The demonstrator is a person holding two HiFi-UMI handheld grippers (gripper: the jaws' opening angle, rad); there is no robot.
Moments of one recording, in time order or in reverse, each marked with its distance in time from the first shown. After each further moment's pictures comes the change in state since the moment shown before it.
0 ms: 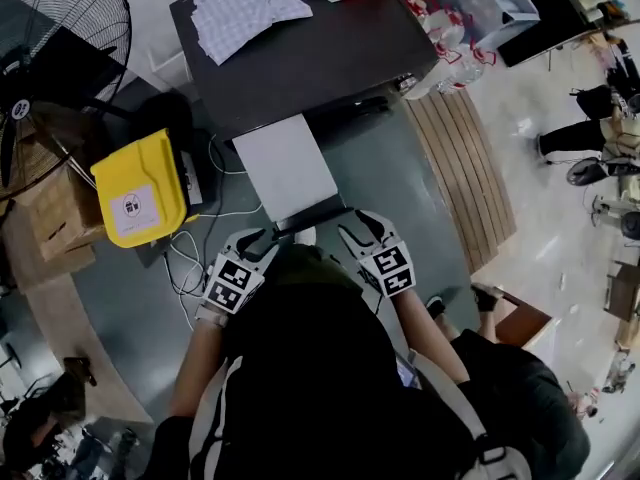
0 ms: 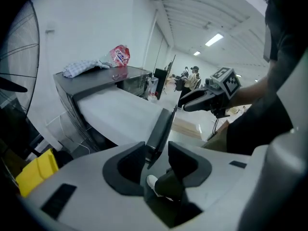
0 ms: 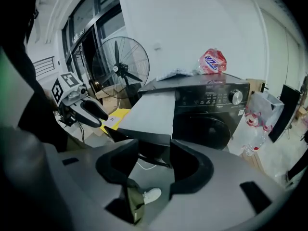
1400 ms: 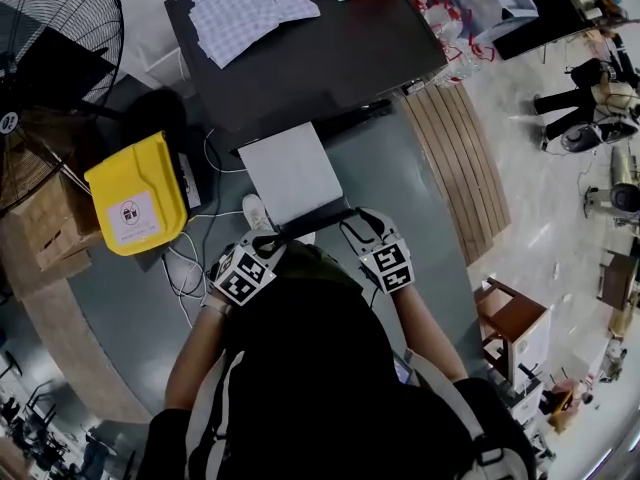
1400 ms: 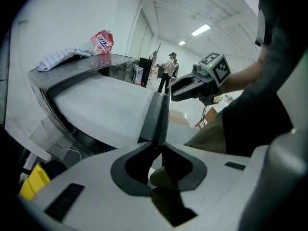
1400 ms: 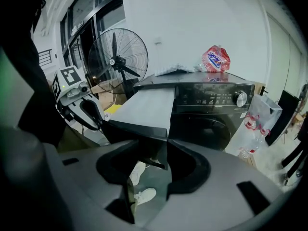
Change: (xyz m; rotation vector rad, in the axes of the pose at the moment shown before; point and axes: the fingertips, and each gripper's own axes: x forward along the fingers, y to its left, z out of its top) left arm 0.028 0.015 -0.016 0.117 0.140 -0.174; right arm 0.038 -0.009 0.007 -0.033 0.043 -0.047
